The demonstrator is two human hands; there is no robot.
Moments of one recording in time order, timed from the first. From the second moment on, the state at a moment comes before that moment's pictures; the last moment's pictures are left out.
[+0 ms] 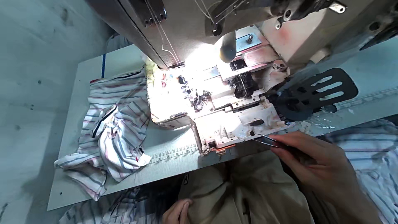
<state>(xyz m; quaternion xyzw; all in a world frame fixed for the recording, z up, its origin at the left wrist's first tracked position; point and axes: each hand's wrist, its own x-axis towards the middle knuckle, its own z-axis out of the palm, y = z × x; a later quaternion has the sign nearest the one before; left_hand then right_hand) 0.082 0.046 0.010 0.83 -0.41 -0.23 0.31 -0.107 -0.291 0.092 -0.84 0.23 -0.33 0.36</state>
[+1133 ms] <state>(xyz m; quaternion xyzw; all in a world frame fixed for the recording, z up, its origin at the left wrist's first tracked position) 0.121 -0.126 0.061 0.83 -0.42 0.13 0.34 -0.061 -0.282 0.117 -0.92 0.24 -0.22 0.20</state>
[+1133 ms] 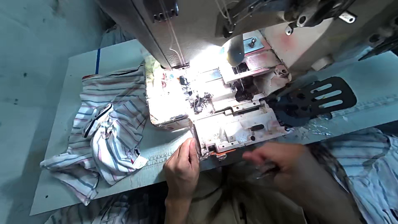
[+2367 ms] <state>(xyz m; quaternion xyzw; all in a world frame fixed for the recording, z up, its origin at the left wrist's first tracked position) 0.129 -0.122 0.057 0.84 -0.42 0.16 0.29 0.009 -0.371 0.127 -0.92 0.26 -0.26 0.12</state>
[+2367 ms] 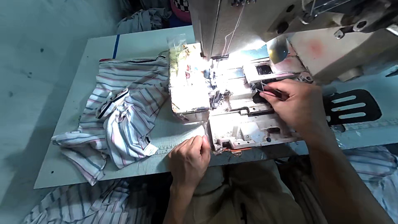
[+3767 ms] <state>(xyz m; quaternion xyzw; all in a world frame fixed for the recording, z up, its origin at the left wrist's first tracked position) 0.127 -0.121 0.056 0.84 -0.43 0.18 0.28 -0.013 -0.346 0.133 -0.92 0.26 -0.29 0.04</state>
